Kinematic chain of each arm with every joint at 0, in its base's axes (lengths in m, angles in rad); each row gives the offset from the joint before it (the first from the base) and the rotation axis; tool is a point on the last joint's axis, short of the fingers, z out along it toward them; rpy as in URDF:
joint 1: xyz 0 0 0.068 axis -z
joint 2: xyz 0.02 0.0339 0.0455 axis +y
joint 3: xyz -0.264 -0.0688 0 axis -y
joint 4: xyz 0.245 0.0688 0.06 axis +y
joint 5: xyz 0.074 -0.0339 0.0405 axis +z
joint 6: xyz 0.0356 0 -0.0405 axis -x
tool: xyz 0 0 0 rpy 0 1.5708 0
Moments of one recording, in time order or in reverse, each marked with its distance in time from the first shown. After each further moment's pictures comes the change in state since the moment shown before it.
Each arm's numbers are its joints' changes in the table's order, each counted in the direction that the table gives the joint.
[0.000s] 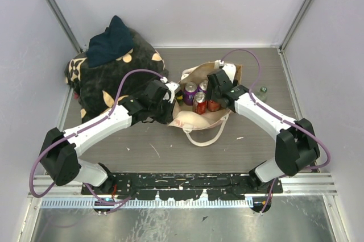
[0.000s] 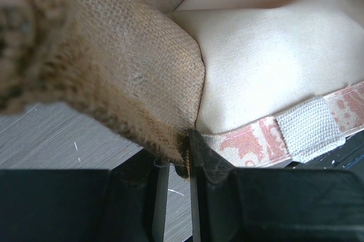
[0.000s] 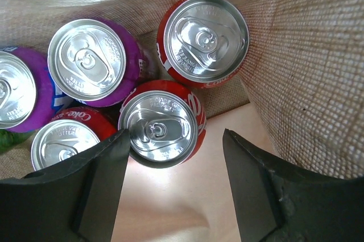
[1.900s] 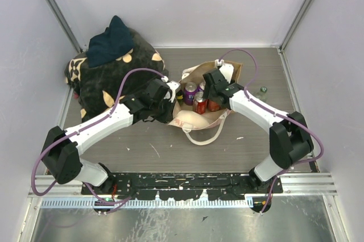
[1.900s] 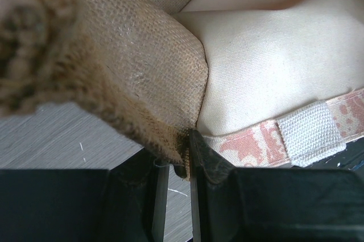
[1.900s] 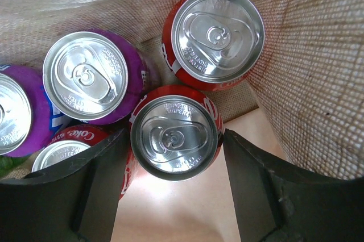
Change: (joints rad) left arm 0.000 0.021 0.024 0.018 0.015 -0.012; right arm -0.003 0.079 0.034 -0.008 -0.039 -0.062
